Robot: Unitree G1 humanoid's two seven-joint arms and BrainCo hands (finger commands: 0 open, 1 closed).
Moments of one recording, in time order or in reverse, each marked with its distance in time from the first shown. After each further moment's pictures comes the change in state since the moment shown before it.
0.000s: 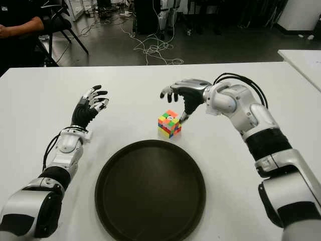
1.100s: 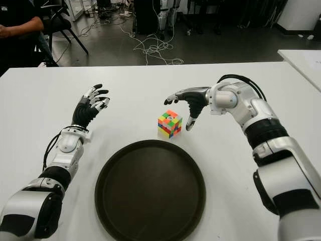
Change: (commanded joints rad) left arm 0.000 -0.003 -0.006 -0.012 0.005 0.005 0.007; right arm -0.121 0.051 0.043 0.329 -0.010 -0.120 0.013
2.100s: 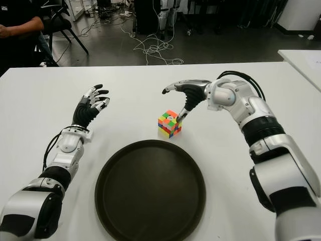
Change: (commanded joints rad) left arm -0.003 0.006 -0.012 0.005 0.021 0.005 0.023; right arm 0.033 0.012 -0.033 -0.041 0.029 0.045 -0.101
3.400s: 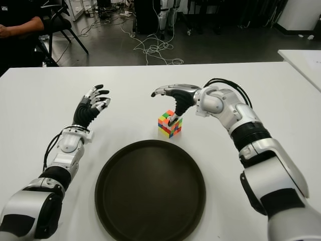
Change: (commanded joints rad) left arm 0.001 -0.004 0.004 -0.001 -0.017 -0.001 -0.002; right arm 0.023 0.087 0.069 0.100 -0.076 -0.027 -0.174
